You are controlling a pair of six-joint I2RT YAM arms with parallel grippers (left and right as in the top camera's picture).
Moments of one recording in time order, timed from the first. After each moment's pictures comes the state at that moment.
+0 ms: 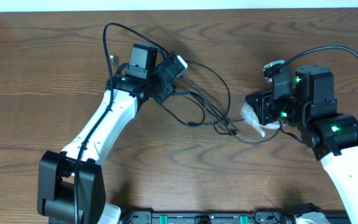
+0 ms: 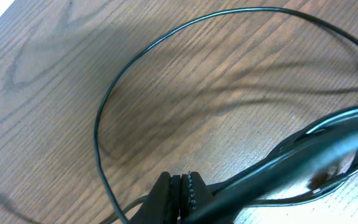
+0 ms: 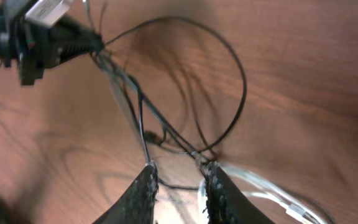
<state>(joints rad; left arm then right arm) -0.29 1.66 1.20 -0.48 0.21 0.56 0.22 1.15 1.07 -0.73 -0.39 0.10</state>
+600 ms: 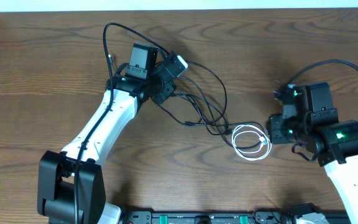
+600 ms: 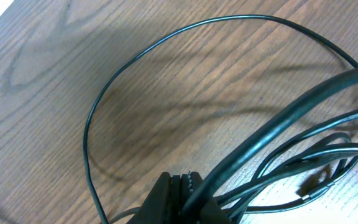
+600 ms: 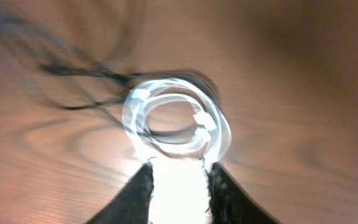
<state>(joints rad) -0.29 1.66 1.20 -0.48 0.22 0.56 0.22 1.11 1.07 -1.11 -0.04 0.25</state>
